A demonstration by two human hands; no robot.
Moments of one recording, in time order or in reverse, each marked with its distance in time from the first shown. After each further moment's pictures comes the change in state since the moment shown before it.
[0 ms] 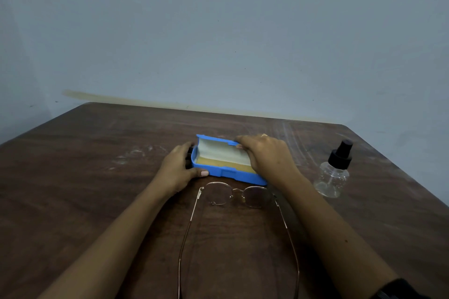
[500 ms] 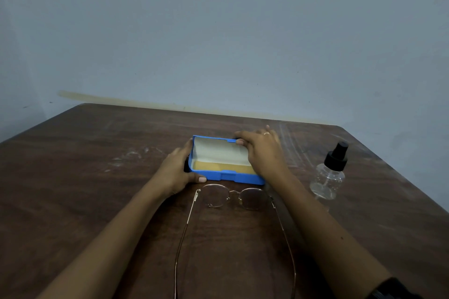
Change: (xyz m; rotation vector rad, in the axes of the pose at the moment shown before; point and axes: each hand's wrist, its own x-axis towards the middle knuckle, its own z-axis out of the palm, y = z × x) left_hand 0.008 0.000 -0.001 0.156 -0.103 0.039; right_hand 0.012 -0.003 0.004 0.232 0.028 0.225
